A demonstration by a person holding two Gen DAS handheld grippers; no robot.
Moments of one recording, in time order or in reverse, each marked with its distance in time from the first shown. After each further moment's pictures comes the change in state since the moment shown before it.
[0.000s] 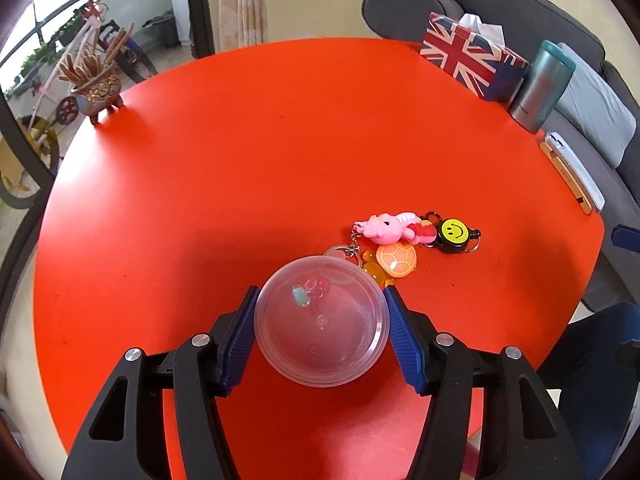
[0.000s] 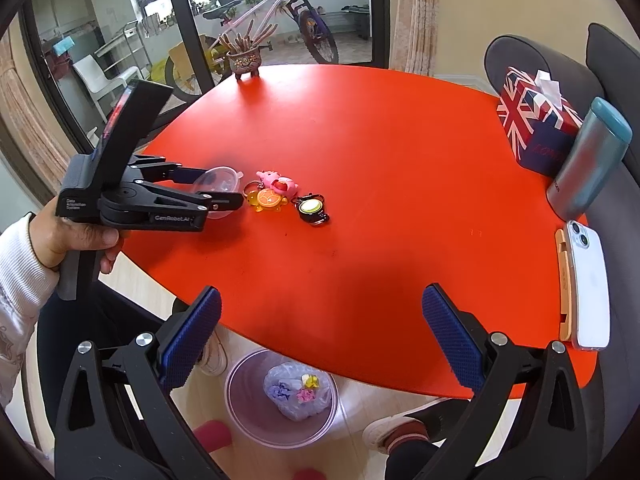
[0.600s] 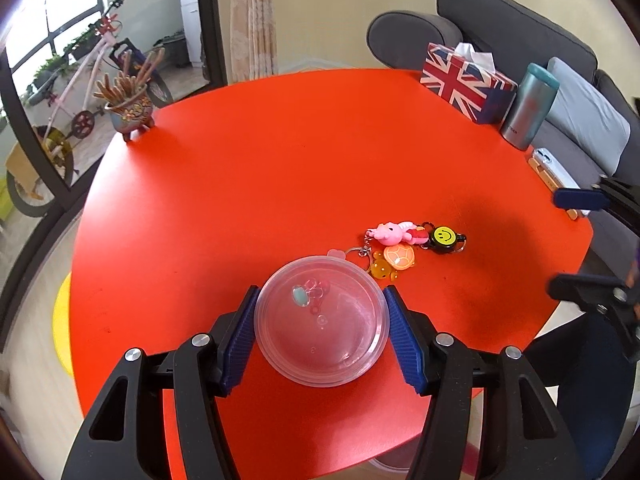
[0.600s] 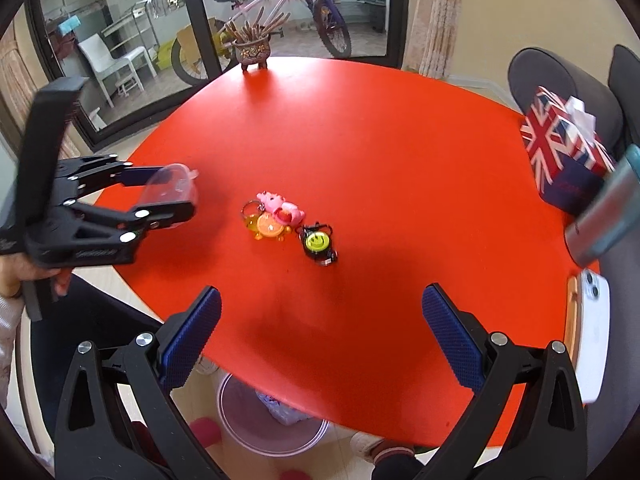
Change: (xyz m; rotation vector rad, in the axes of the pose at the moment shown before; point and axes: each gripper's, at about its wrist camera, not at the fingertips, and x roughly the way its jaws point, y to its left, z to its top) left arm -0.046 0.011 -0.012 -0.003 -0.086 0.023; right arm 0.034 0.008 0.047 -0.070 0.063 0.006
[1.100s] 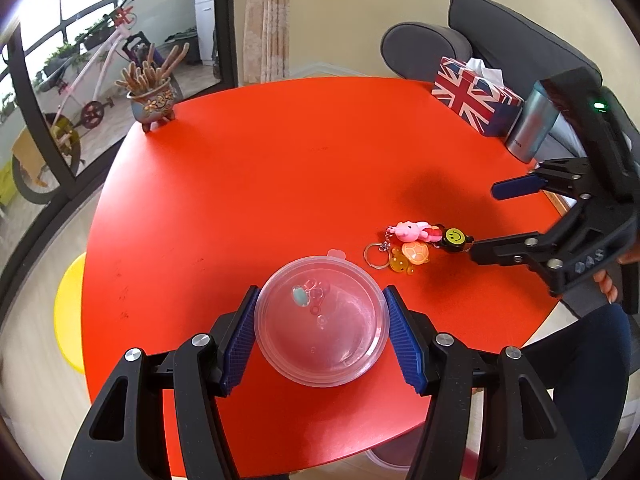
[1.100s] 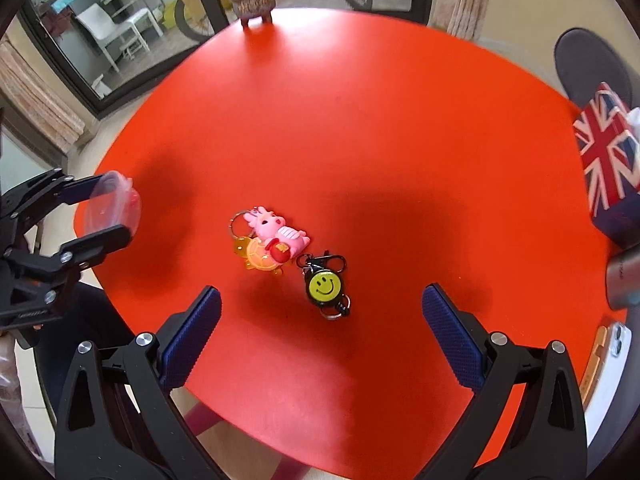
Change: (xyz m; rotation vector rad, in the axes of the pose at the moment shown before) left arm -0.012 0.021 -0.008 -0.046 -0.016 -0.006; right arm 0.067 -0.004 0.049 -0.022 0.208 0.063
